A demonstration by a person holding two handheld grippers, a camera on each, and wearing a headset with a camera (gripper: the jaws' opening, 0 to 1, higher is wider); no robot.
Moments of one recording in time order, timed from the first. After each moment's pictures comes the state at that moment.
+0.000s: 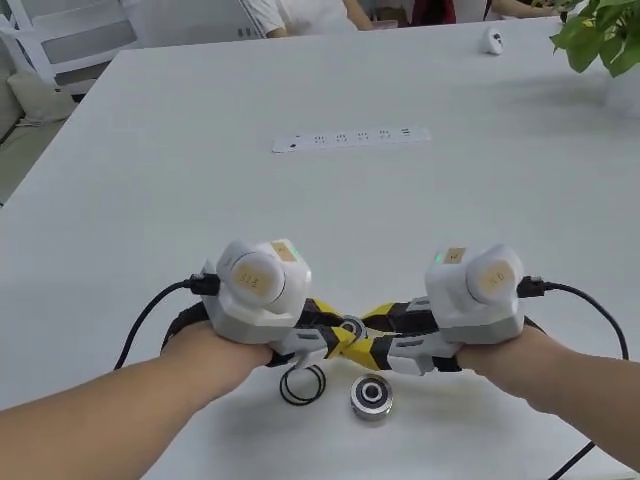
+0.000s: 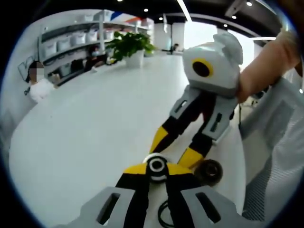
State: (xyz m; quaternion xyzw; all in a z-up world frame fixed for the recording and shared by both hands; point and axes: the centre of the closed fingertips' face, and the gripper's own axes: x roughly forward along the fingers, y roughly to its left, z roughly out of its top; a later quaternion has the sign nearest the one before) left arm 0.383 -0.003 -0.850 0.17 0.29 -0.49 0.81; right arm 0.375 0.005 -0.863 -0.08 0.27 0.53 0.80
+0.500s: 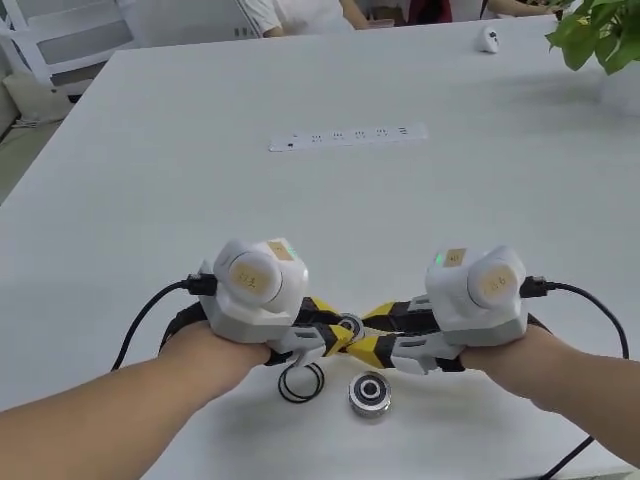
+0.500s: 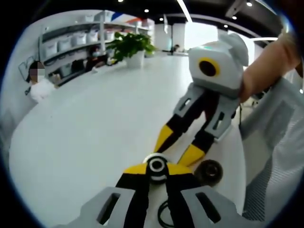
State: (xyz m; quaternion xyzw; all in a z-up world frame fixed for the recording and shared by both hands) left arm 0.383 -0.003 -0.850 0.17 0.29 -0.49 0.81; right arm 0.372 0.000 -0.863 -0.11 0.26 0.53 0.80
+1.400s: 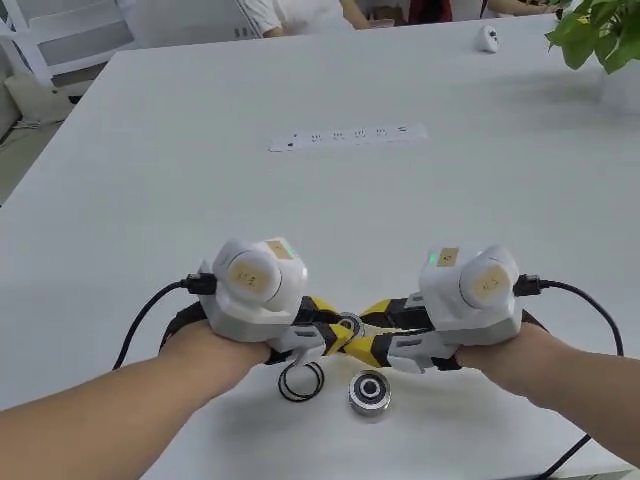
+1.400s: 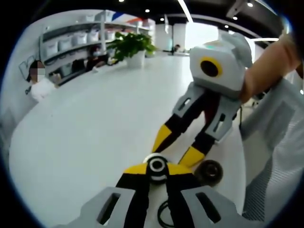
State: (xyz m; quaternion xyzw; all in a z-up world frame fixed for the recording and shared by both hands) left arm 0.383 -0.003 -0.850 0.16 0.29 -0.48 0.81; right arm 0.374 0.001 -0.863 -0.13 0.25 0.53 0.80
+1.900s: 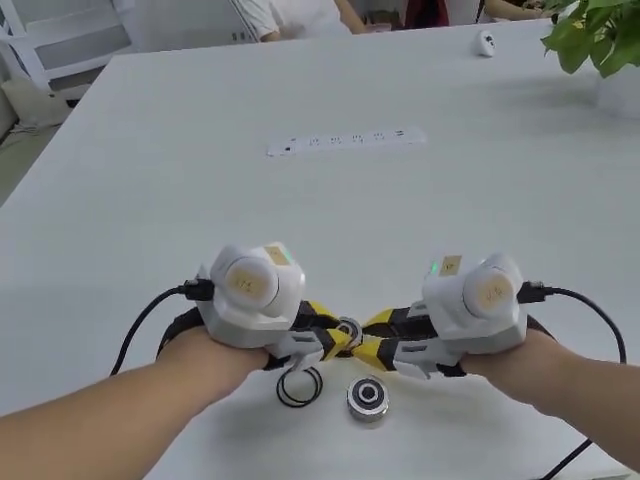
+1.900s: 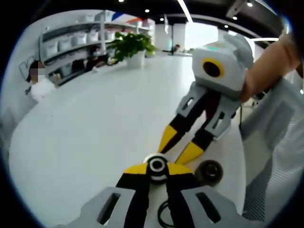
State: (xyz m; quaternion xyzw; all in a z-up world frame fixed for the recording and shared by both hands) left arm 0.383 -0.003 -0.850 0.16 0.29 -0.48 0.81; right arm 0.371 -0.006 -0.865 -0.15 0.25 0.53 0.79
